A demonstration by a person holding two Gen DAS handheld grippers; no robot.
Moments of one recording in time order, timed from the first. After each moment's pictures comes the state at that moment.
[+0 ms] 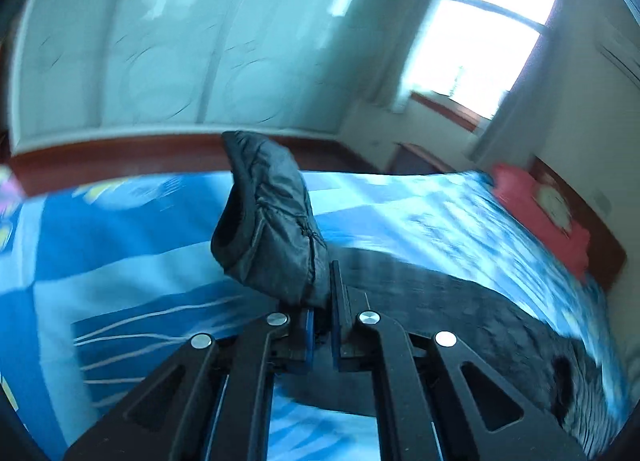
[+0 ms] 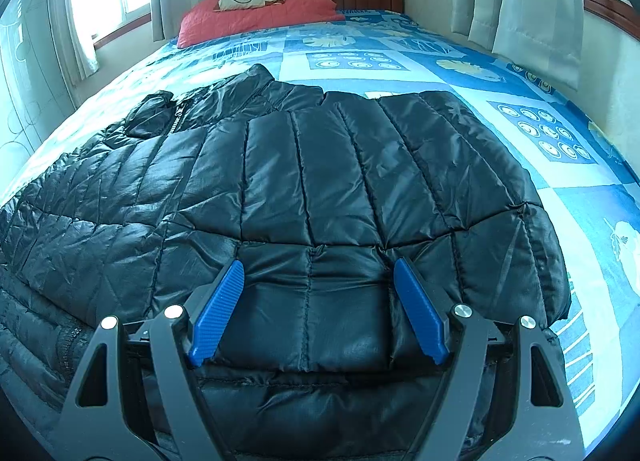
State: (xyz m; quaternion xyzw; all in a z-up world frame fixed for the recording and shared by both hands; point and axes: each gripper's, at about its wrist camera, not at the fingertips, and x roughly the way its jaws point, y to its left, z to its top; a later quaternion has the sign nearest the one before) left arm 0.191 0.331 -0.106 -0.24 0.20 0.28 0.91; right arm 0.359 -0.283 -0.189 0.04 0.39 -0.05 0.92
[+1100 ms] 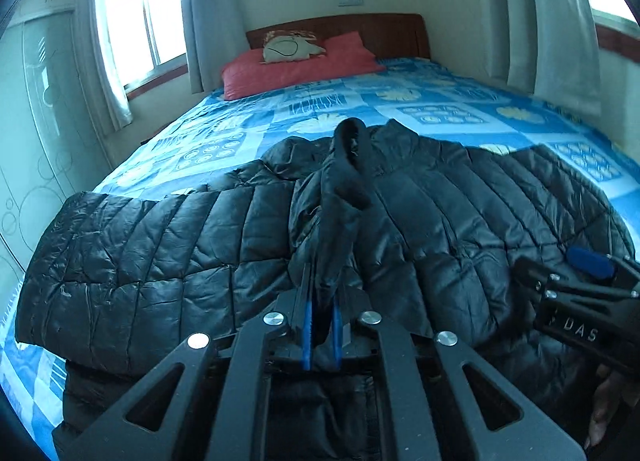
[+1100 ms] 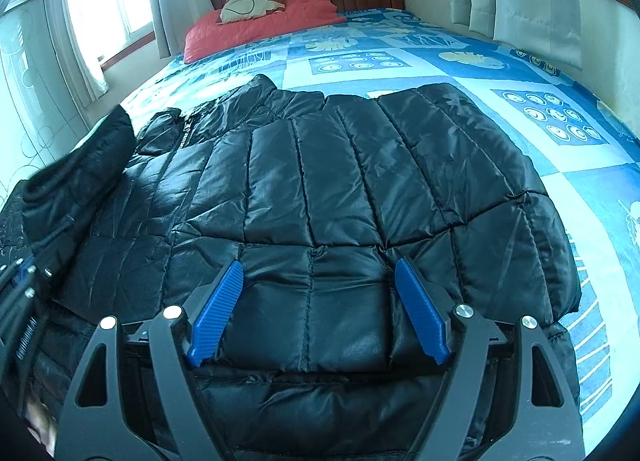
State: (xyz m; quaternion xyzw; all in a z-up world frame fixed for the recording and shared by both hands) left arm 0.352 -0.090 -0.143 0.09 0.32 -0.05 0.94; right arm 0.351 -0.290 -0.193 0.09 0.37 -0.03 0.92
